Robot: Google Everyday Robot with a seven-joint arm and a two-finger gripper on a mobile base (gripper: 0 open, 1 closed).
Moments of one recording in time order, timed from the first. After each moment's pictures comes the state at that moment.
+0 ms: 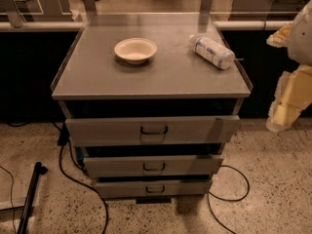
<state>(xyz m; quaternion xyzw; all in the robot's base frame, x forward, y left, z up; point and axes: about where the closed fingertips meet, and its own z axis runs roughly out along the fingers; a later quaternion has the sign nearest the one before) 0.439 -0.214 0.985 -0.60 0.78 -0.05 0.17</state>
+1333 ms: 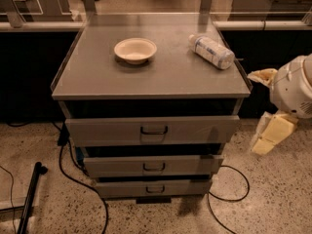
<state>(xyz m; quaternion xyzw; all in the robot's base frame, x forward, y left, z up) 0.450 -0.211 0.896 -0.62 0.75 0.02 0.25</state>
